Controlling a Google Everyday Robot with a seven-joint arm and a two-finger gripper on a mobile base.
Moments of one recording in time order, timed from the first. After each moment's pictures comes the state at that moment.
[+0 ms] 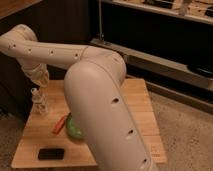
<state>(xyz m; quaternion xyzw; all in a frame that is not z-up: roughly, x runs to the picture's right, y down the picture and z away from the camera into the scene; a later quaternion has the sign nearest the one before) -0.311 -0.041 0.725 -0.28 0.02 0.19 0.94</state>
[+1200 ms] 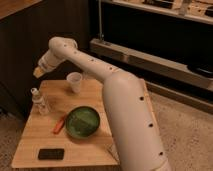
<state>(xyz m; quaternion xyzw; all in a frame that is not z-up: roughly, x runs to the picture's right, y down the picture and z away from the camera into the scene) -0.371 -0.090 0.787 -0.38 -0.32 0.30 0.81</state>
